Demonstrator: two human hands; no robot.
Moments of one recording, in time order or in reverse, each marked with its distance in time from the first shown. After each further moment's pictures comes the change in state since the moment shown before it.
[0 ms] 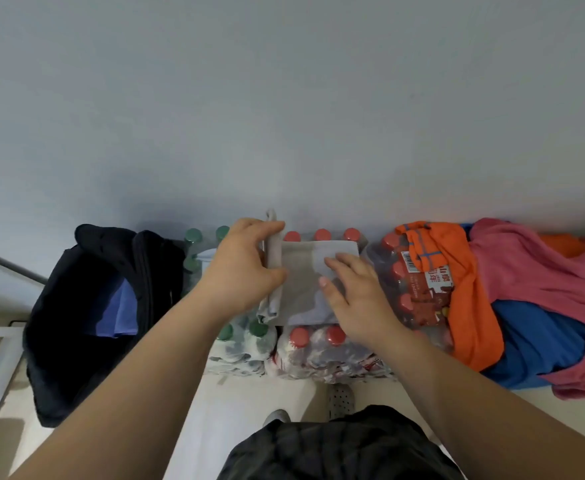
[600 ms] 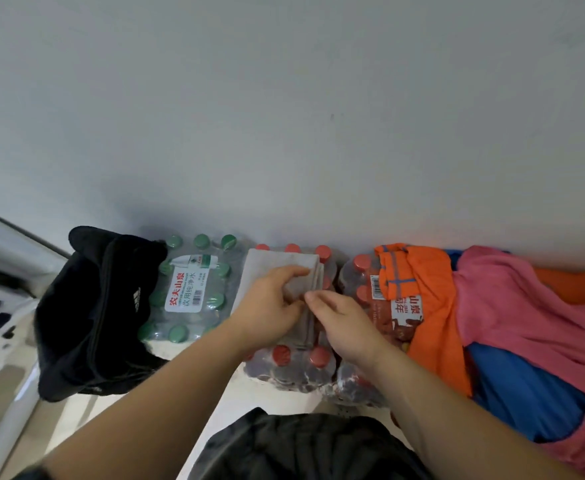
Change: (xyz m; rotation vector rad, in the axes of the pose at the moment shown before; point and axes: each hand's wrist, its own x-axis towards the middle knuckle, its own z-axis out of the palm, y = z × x) left_hand 0.013 0.033 0.132 0.145 -0.075 -0.115; right_hand 0.010 0.057 -0.056 0.755 -0.418 0.179
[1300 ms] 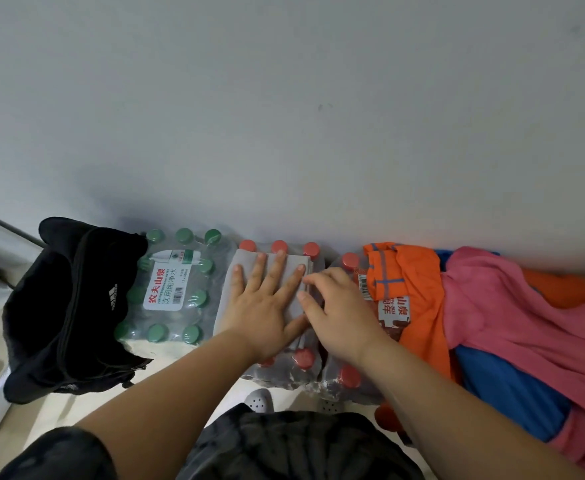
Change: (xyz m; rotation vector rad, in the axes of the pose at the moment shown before) left_hand 0.010 -0.026 0.037 0.846 -0.120 0.033; right_hand 0.009 -0.010 -0.023 -0.755 0.143 -0.235
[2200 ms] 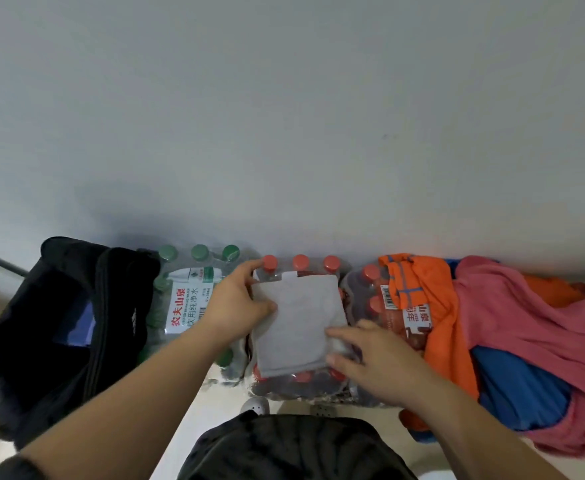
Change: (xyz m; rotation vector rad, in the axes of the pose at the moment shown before) left_hand -0.001 -0.100 -0.030 -1.067 0.067 -0.245; right_hand -0.037 -0.022 0.008 -0.238 -0.248 0.149
